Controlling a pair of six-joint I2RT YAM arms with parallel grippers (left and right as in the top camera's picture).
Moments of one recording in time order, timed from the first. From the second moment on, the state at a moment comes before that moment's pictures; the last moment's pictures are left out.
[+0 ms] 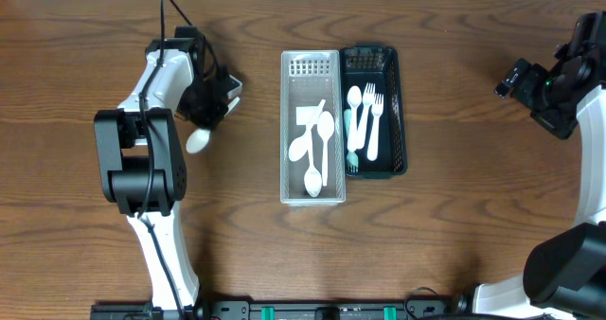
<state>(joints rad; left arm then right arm) 0.00 2.24 1.71 -1.13 0.05 0.63 -0.29 1.68 1.58 -1.13 -0.08 0.39</state>
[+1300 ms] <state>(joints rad) -0.39 1.81 1.76 -1.12 0.13 -0.20 -0.18 1.59 1.58 -0.97 -0.24 0.14</state>
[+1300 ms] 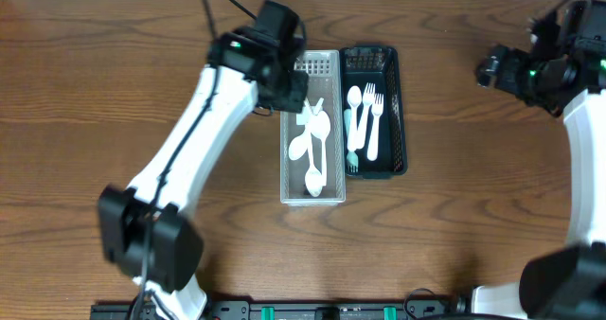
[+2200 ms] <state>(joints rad) -0.35 0.94 1.85 -1.53 -0.35 -0.15 -0.03 0.82 1.58 -1.12 -0.35 0.00</state>
